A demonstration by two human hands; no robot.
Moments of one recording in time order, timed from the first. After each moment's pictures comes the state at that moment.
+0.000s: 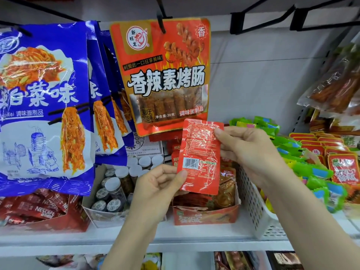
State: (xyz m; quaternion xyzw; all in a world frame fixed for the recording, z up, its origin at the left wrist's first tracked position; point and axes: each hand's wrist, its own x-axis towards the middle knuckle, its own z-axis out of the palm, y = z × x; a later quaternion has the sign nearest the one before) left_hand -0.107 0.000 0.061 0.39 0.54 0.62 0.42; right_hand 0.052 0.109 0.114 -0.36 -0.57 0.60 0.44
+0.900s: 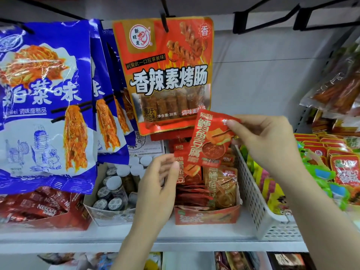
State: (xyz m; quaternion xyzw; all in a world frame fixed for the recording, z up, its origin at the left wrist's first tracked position) left_hand -0.111 0.006 0.047 0.49 0.65 0.55 0.18; right_hand 0.066 0.118 0.125 -0.38 -0.68 0.35 0.52
